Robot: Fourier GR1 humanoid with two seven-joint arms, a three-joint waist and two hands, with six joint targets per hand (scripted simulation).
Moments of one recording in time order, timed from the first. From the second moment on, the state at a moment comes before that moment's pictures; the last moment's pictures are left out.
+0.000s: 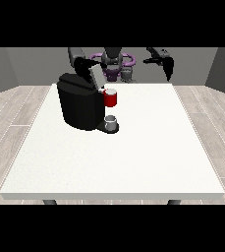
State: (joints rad) left arm -0.26 0.10 0.17 -1.37 0.03 -0.19 -0.08; right arm -0.67 -0.15 -0.09 -1.05 0.03 0.06 -0.11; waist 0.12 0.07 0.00
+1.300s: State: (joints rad) left arm -0.23 0.05 0.11 -1.37 0.01 -0.16 -0.17; right arm -0.69 -0.05 0.05 -1.11 0.08 0.05 -0.10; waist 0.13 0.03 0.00
